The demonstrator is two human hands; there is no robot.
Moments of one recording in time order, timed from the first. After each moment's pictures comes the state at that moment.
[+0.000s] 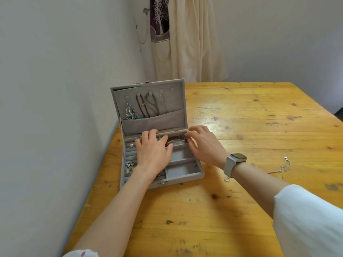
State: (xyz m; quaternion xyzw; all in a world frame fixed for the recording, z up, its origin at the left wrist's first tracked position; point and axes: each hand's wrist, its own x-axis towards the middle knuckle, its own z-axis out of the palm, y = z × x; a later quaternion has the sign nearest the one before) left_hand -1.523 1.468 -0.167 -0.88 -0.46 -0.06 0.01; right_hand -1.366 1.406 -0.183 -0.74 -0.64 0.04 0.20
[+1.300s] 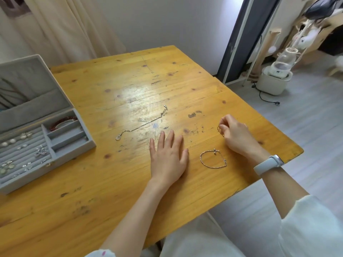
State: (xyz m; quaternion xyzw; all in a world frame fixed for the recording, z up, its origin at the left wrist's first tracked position) left_hand -1.400 1.201 -0.224 -0.97 -0.21 -0.06 -0.15; right_hand -1.259 1.060 -0.188 -0.91 -0.28 0.07 0.29
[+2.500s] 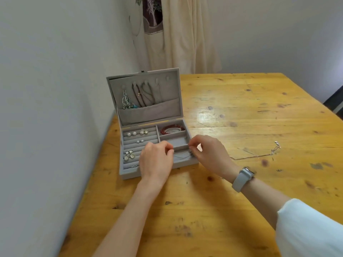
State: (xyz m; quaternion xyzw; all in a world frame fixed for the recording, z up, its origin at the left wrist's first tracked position) left_hand -1.539 1.408 -0.174 -0.82 -0.50 -0.23 -0.17; right_hand -1.396 1.342 -0.188 -0.74 -0.57 0.09 0.35
